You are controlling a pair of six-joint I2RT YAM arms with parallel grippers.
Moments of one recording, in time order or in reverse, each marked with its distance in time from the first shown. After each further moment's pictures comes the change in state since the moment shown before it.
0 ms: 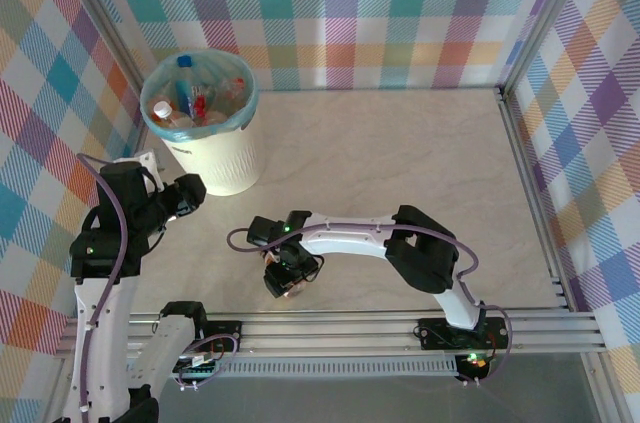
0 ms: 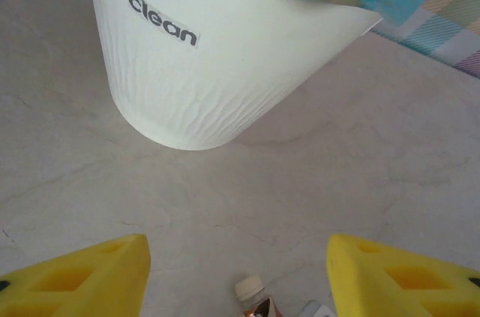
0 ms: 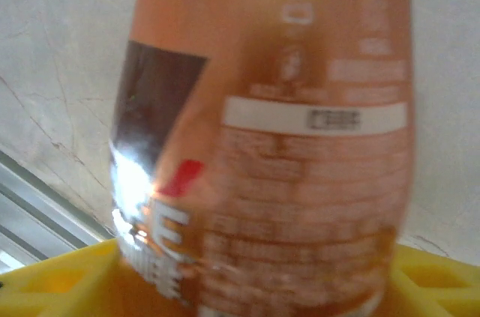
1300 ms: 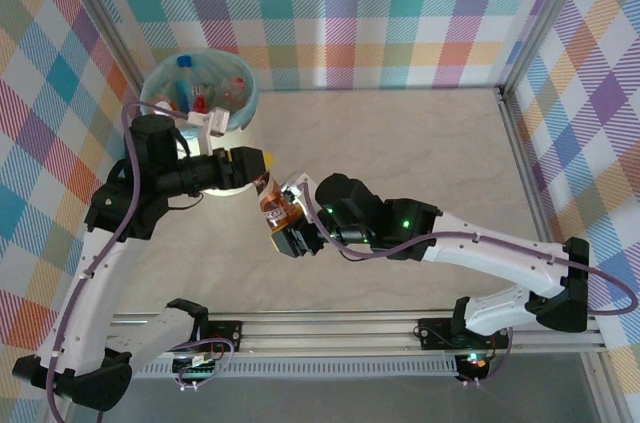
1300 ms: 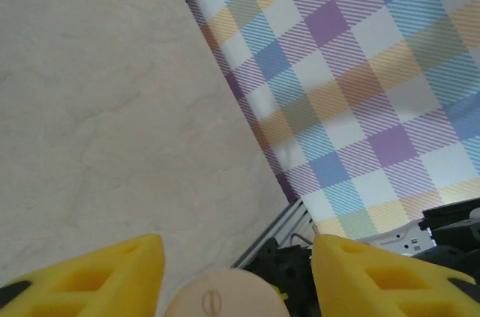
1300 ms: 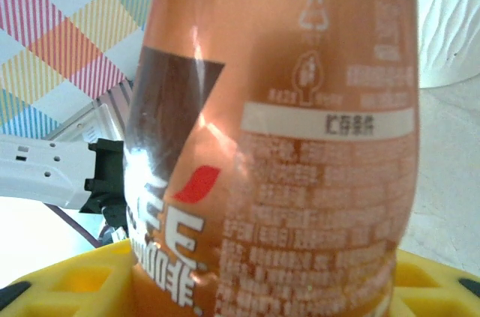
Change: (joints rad) left arm -0.332 0.245 0.212 0.240 0.599 -0.178; right arm 0.000 -0.744 -0.231 0.399 0.142 -0.184
